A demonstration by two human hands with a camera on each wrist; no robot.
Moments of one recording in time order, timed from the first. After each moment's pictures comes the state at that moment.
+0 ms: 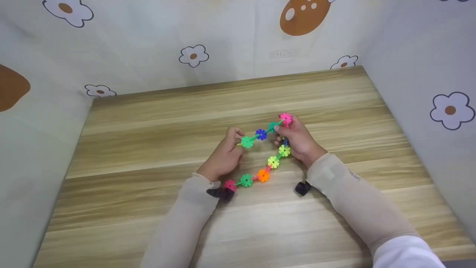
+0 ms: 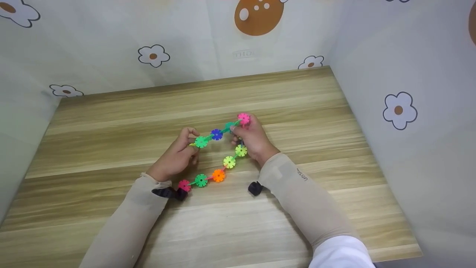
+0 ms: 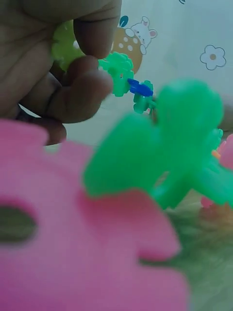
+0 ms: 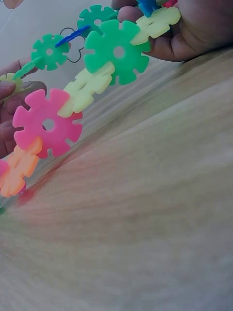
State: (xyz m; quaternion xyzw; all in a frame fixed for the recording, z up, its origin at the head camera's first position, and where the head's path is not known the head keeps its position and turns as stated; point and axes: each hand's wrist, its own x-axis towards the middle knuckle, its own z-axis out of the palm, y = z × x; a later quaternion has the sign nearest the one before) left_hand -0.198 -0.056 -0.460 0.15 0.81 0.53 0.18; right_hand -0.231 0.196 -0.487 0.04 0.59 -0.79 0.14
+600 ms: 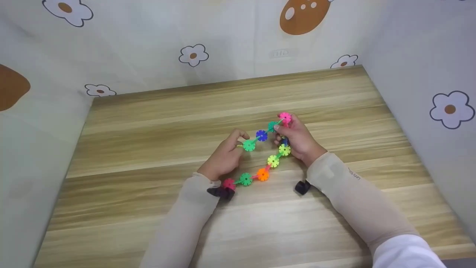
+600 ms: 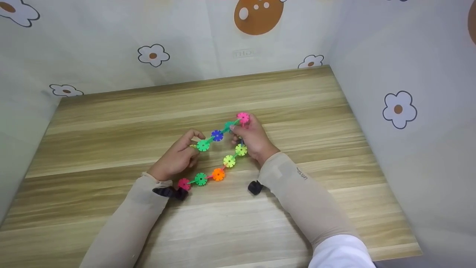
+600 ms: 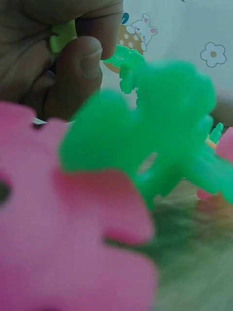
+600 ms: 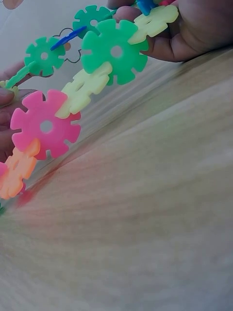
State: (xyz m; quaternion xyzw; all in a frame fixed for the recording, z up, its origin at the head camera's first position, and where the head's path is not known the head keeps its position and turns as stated) left_hand -0.196 -0.056 -0.462 0.15 0.82 0.52 0.19; right_hand -0.230 0.195 -0.486 0.03 0.58 -0.80 0.13
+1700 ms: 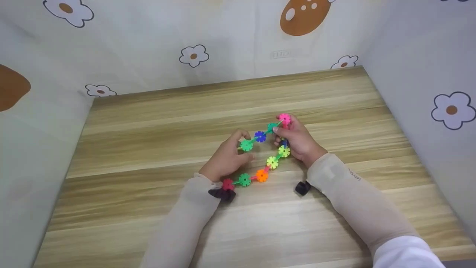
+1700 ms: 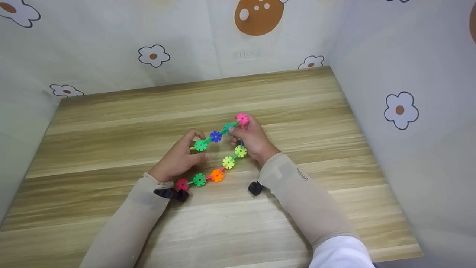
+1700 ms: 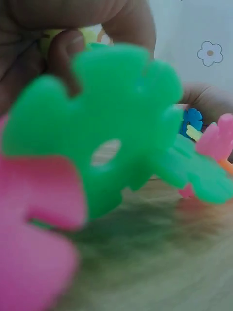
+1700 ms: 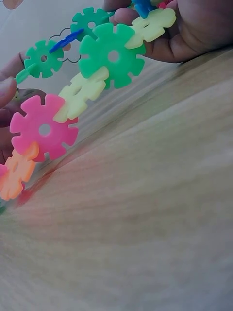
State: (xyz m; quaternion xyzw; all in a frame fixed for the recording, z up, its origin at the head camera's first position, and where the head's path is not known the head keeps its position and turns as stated) left_hand -0.197 -0.054 -0.464 0.14 0.84 0.49 0.18; right_hand -0.232 0.194 -0.489 0.01 0.58 -0.80 0.14
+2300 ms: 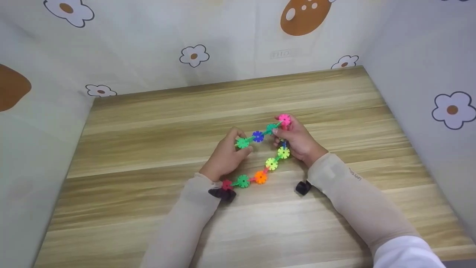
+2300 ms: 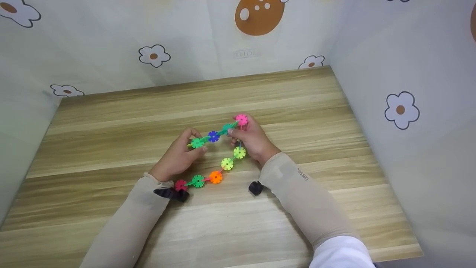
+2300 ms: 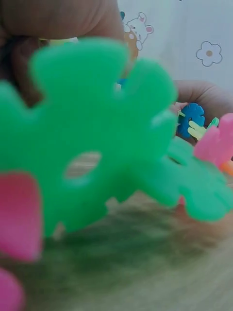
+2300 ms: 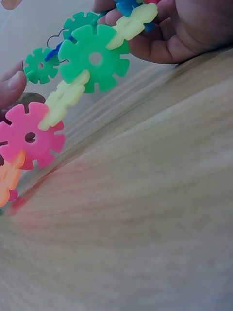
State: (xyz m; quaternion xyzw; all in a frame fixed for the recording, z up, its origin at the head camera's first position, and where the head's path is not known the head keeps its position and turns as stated) left_hand -0.199 -0.053 -0.465 0.11 0.86 0.48 0.15; right_hand -0.231 0.195 -0.489 0.00 0.59 -0.79 0.15
